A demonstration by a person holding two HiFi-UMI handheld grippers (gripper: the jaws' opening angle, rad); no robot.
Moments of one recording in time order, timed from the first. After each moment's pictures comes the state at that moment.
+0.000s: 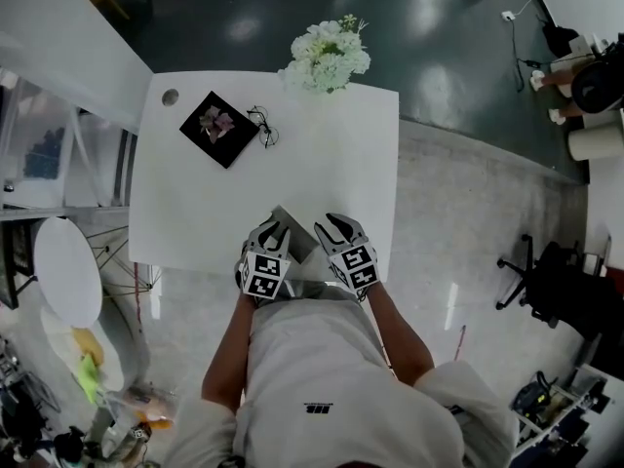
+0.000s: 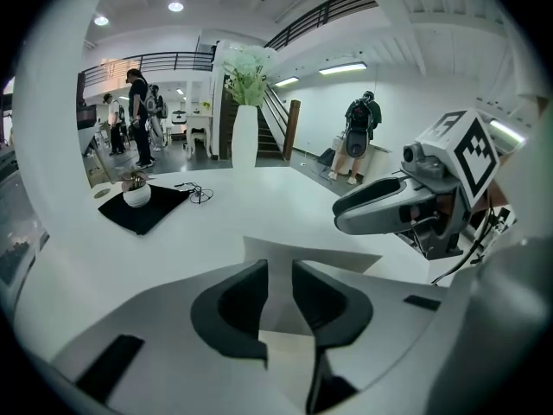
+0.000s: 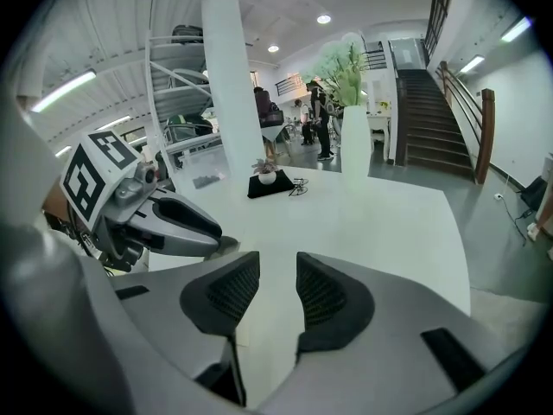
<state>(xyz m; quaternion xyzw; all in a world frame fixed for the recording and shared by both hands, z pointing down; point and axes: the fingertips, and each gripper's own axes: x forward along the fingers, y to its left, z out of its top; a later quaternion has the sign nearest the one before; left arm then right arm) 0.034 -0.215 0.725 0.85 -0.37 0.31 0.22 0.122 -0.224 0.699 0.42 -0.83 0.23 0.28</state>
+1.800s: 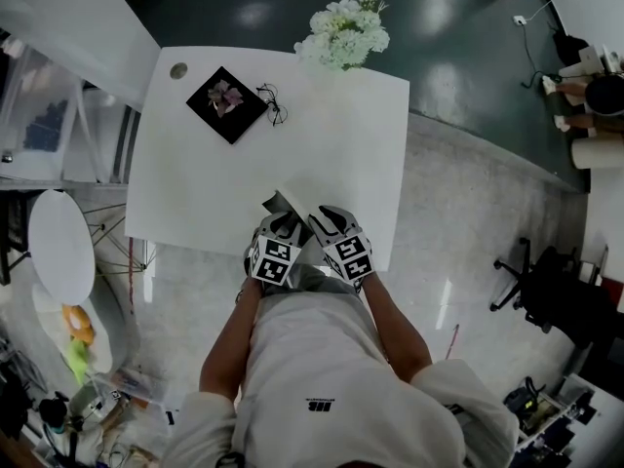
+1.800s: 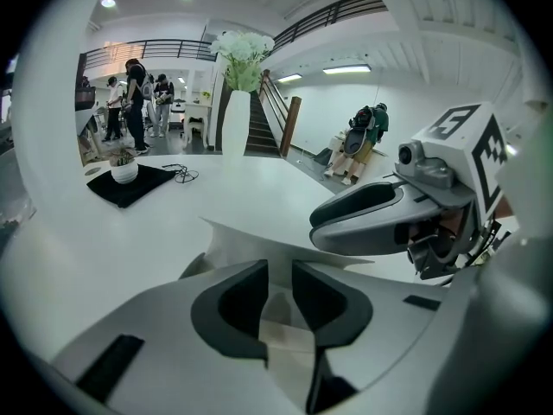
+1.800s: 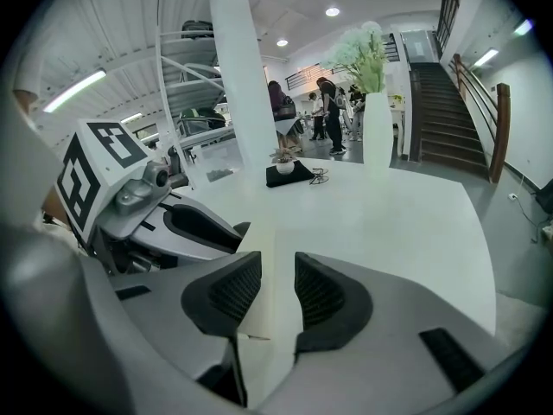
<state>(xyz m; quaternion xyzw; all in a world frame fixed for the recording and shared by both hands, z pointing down) 0.056 -0.185 0.745 0.85 -0.35 0.31 0.26 0.092 -0.195 0.715 0.38 -0.84 0.24 0.29</state>
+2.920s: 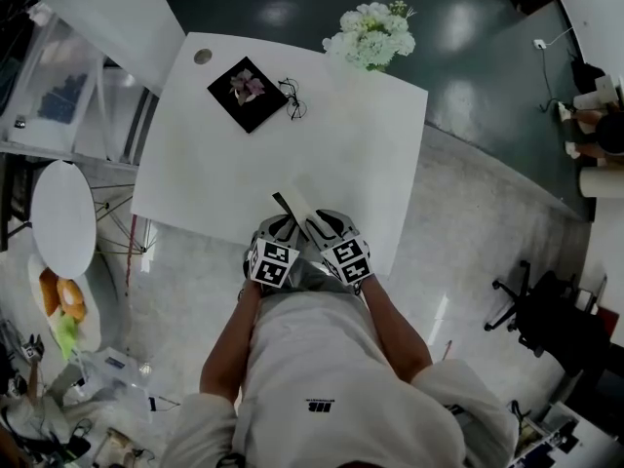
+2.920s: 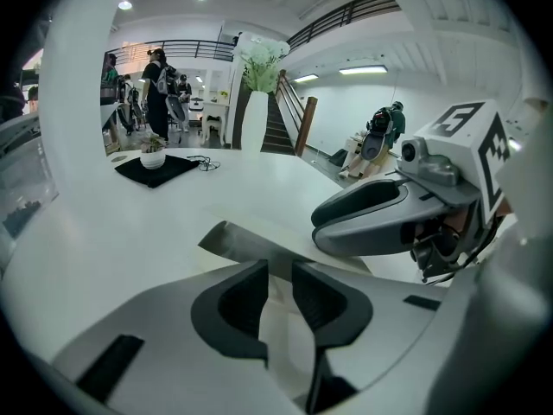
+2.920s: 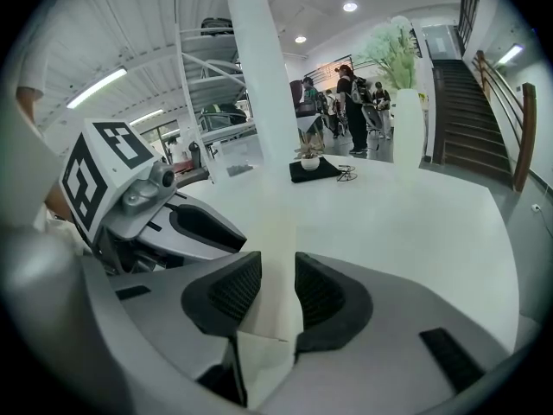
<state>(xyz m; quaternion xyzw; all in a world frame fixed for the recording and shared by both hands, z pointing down) 0.029 -0.159 0.751 0.82 -0.40 0.30 0.28 0.065 -0.172 0.722 0.32 -0.87 0.22 0.30</state>
